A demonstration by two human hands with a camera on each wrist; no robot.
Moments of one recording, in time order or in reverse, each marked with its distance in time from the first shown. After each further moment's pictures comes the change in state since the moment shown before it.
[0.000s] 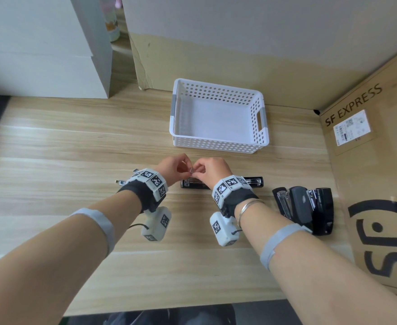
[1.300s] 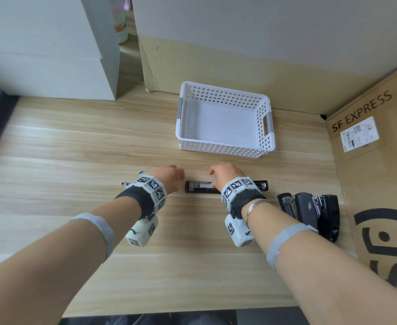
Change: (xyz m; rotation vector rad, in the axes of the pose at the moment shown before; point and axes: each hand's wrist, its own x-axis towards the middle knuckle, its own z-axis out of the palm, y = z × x) left_hand -0.005 -0.019 -0.010 0.561 -0.110 -0.110; right_hand 0.008 0.012 -0.011 -0.414 -0.175 0.088
